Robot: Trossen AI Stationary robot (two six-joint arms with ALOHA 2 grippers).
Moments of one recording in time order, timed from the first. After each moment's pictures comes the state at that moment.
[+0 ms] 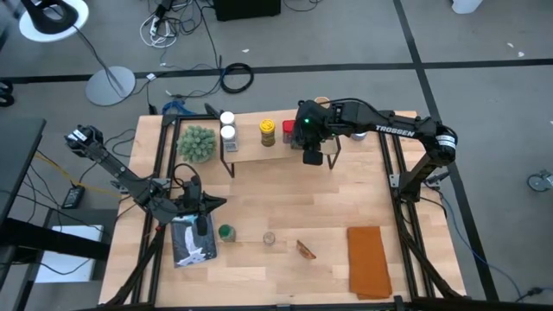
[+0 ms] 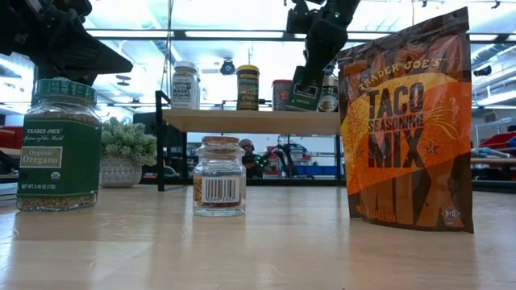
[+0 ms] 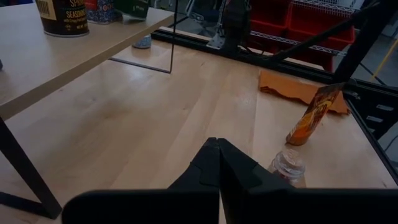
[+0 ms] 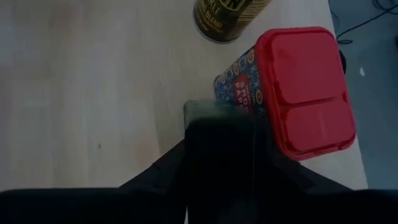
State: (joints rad) left arm -0.67 0.79 0.28 0.14 -0.84 -0.51; right arm -0.28 1.63 1.58 -0.96 0.13 -0.29
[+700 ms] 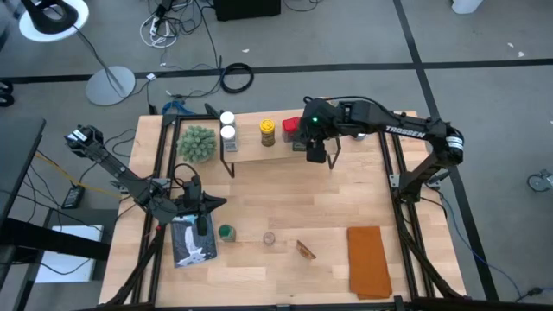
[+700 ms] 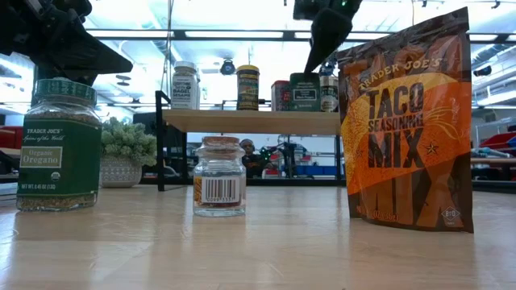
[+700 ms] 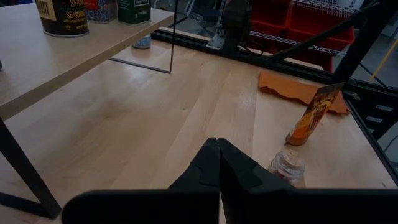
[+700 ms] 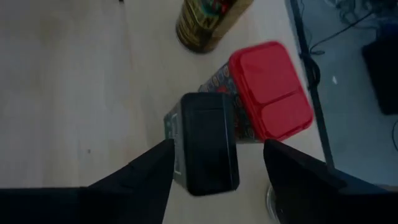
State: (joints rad) left arm -0.67 0.79 0.28 0.14 -0.84 -0.51; right arm -0.26 1.56 1.58 -0.96 0.20 -0.28
